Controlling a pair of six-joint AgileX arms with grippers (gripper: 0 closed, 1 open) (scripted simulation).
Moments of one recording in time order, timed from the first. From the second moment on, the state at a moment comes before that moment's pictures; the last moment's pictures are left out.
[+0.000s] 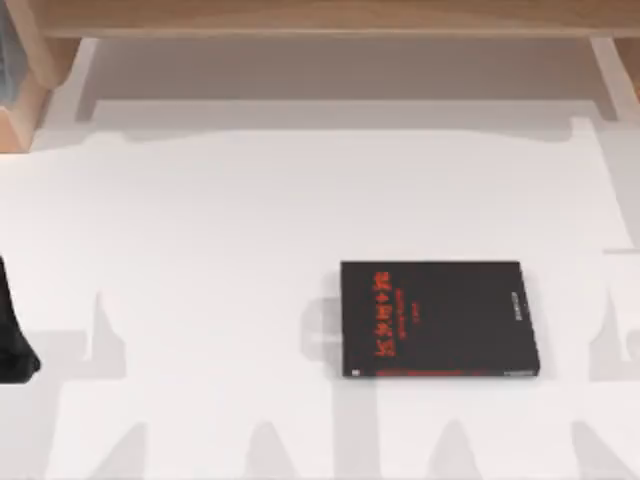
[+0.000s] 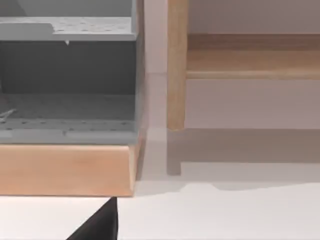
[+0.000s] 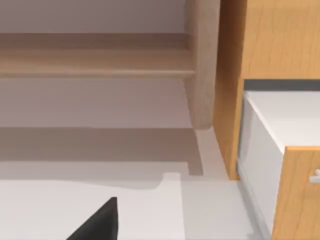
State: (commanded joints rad) left arm 0.00 0.00 0.00 0.00 0.00 0.00; right arm 0.00 0.00 0.00 0.00 0.00 0.00
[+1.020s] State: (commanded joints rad) left arm 0.00 0.00 0.00 0.00 0.00 0.00; right arm -0.18 0.90 0.88 -0.56 0.00 -0.14
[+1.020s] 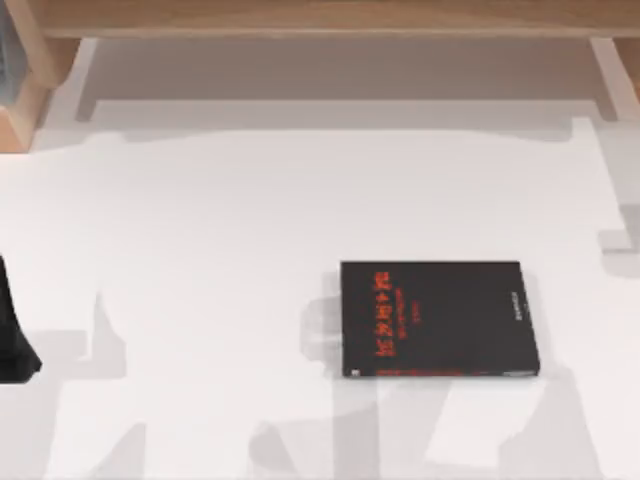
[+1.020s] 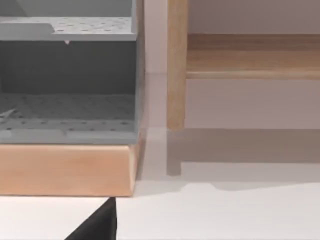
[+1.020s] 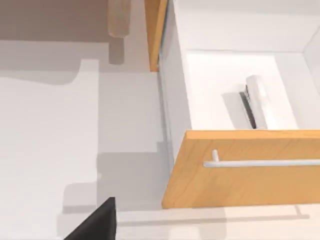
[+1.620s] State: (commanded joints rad) left arm 0.00 0.00 0.00 0.00 0.00 0.00; right arm -0.33 1.92 1.88 -1.13 -0.02 -0.33
